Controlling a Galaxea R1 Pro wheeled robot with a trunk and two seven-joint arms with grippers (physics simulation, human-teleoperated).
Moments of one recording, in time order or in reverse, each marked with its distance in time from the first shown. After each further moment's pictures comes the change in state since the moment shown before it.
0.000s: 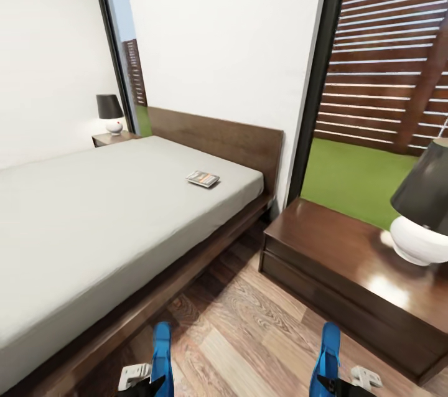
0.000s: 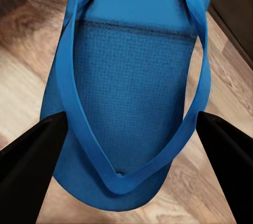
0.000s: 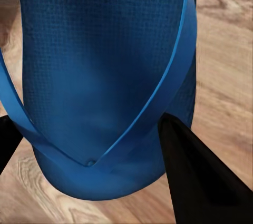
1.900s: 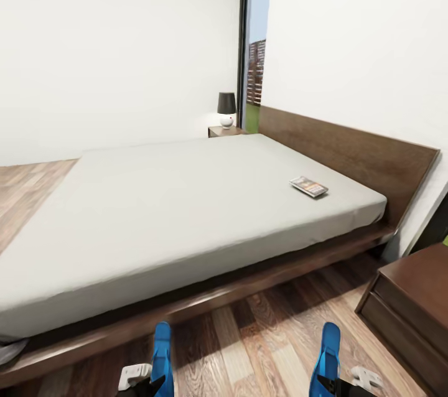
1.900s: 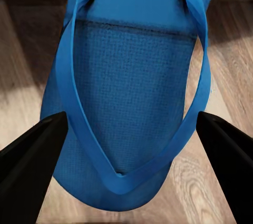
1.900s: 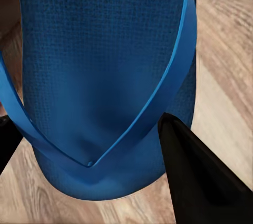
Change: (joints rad) left arm 0.000 0.000 0.000 0.000 0.000 0.000 0.000; right arm 0.000 0.000 0.000 0.000 0.000 0.000 0.000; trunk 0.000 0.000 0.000
